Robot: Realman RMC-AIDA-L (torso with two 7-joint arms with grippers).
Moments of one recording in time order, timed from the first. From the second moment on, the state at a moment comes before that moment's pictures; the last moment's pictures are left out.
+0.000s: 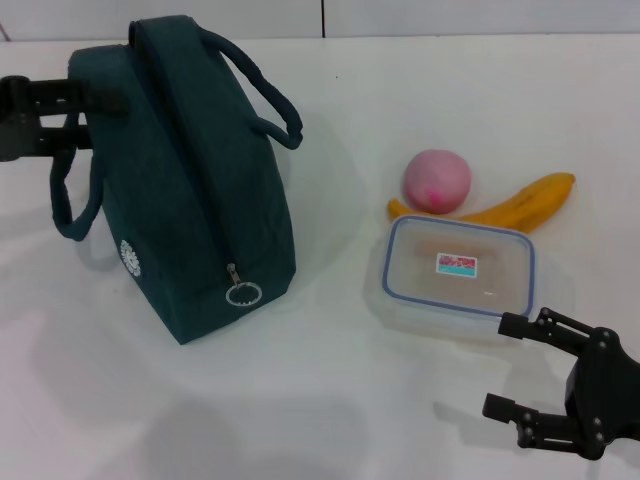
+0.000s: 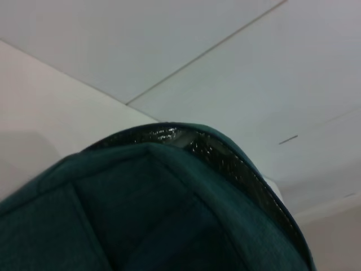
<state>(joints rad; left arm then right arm) -0.54 -1.89 0.51 0.87 2.10 1.75 -2.51 0.28 2.02 -1.06 -0.30 -1.52 -1.73 0.77</state>
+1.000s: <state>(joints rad) -0.58 -1.89 0.61 0.88 2.10 1.75 -2.50 0.28 2.02 -1.05 -0.27 -1.50 -1.74 0.77</state>
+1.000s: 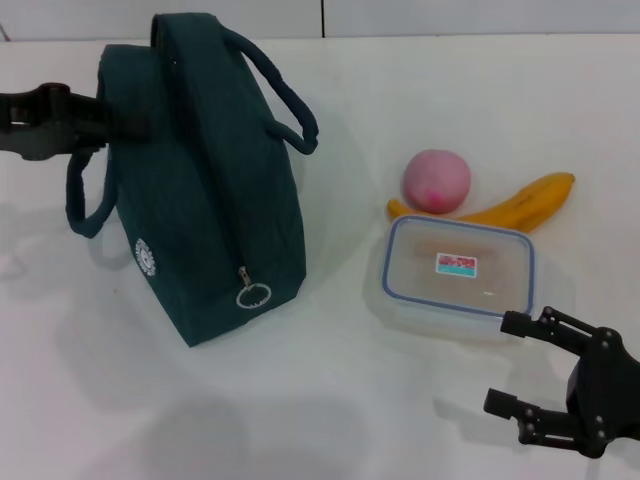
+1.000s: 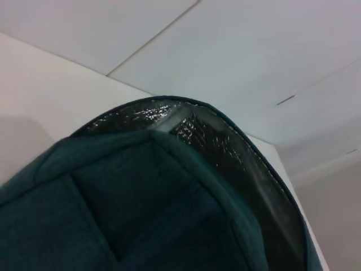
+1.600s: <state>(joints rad) -0.59 -1.88 0.60 0.88 2.08 1.81 -2.50 0.28 1.98 -1.05 -0.23 -1.31 -1.78 1.34</state>
